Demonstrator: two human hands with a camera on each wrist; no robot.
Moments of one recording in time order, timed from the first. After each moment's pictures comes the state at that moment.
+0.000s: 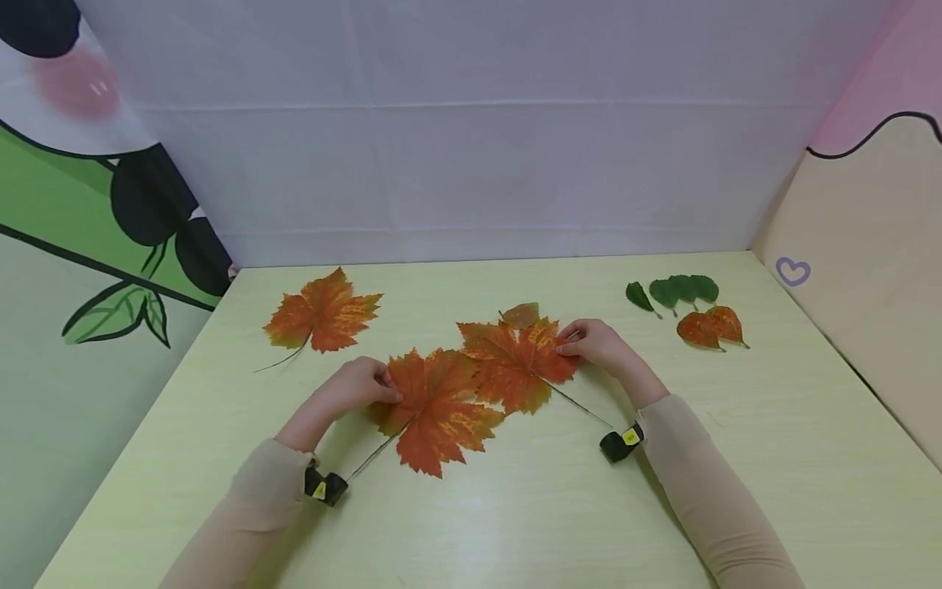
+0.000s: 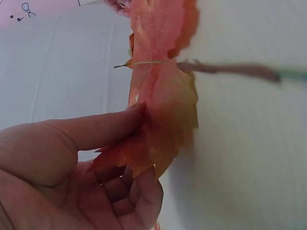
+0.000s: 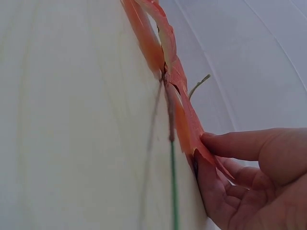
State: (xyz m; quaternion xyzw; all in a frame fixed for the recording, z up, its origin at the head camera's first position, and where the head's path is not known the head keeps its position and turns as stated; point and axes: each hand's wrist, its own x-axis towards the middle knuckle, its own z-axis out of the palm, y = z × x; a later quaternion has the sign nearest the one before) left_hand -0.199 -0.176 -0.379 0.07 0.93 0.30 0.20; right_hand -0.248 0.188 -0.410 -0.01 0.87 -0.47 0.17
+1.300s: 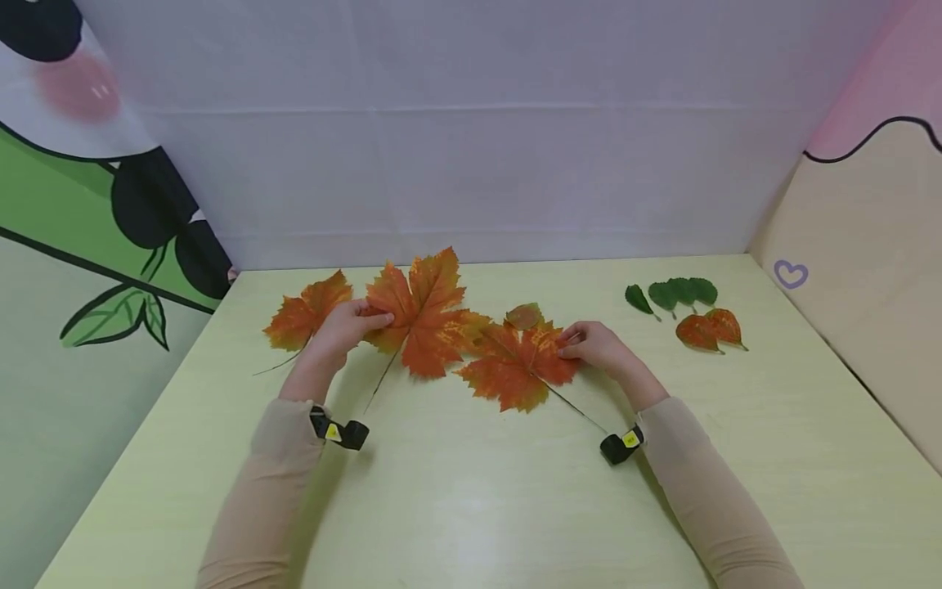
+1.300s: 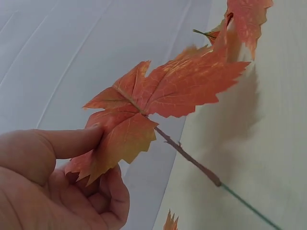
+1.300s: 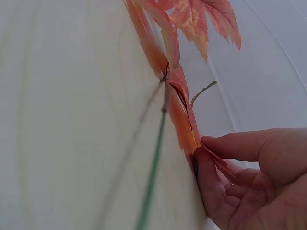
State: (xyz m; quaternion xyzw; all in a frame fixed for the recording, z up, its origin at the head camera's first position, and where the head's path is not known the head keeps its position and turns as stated) left_hand -0.254 -0.184 -0.350 -0.03 0.86 0.50 0.14; right_hand -0.247 0.190 -0.408 -0.02 0.87 -0.46 0.16
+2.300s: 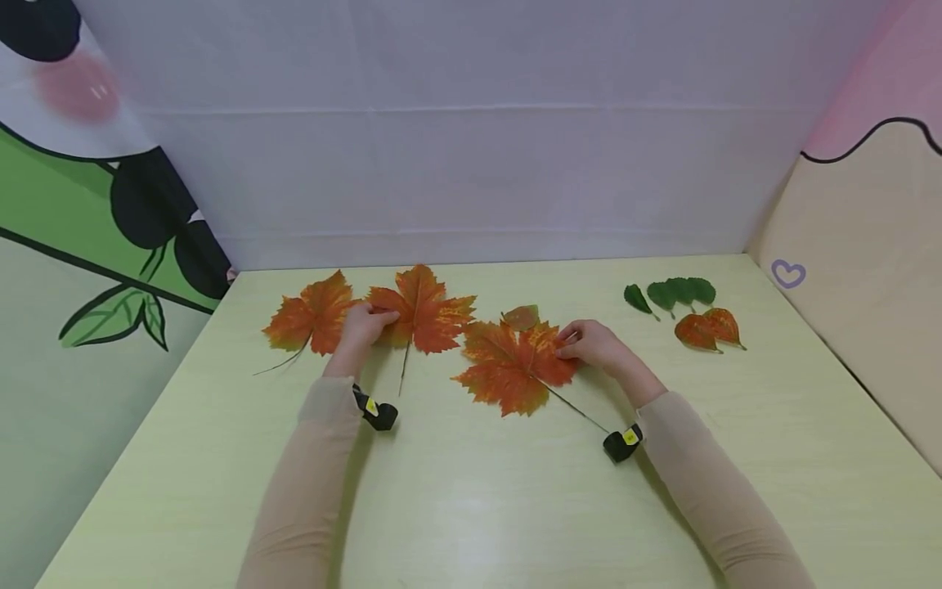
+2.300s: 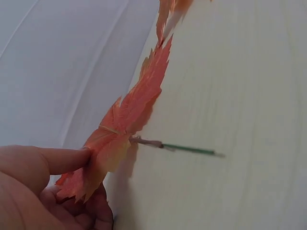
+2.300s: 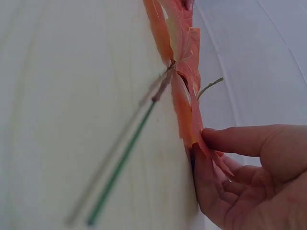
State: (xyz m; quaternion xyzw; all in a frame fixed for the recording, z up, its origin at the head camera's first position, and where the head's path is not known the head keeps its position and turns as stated) left_hand -0.291 -0.171 -0.395 -0.14 0.85 0.50 0.07; right_hand -0.246 0.185 -0.401 -0.02 0.89 -0.43 0.17
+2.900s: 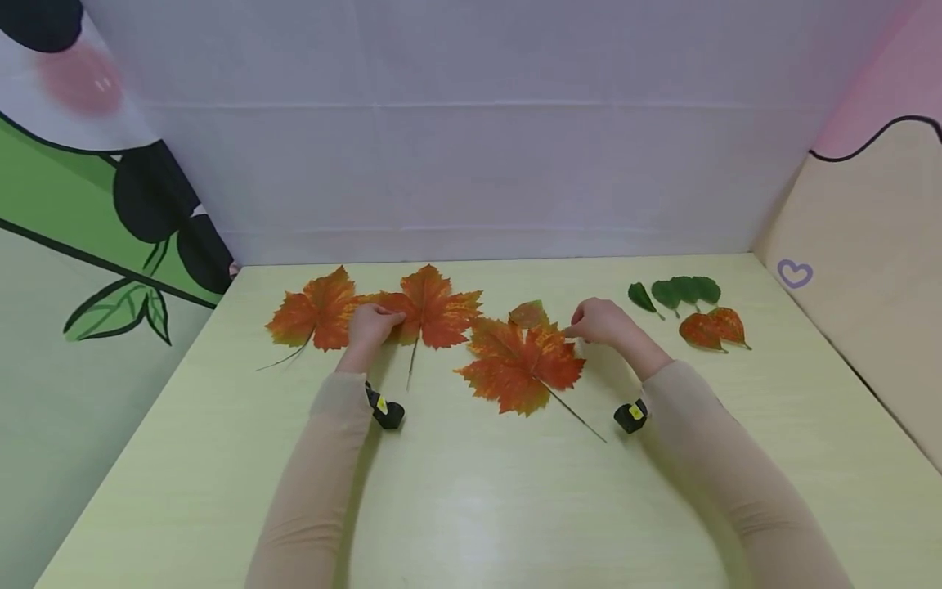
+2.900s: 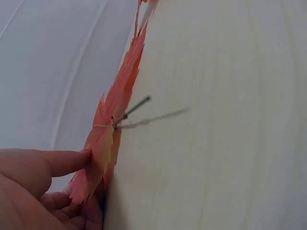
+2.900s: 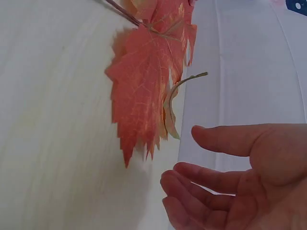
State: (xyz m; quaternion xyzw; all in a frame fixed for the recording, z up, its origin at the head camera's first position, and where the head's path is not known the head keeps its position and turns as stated) left_hand -0.287 -0.165 -0.403 -0.15 0.89 0.42 0.02; right_hand -0.263 0.185 -0.365 -0.06 0.96 -0.22 0.17
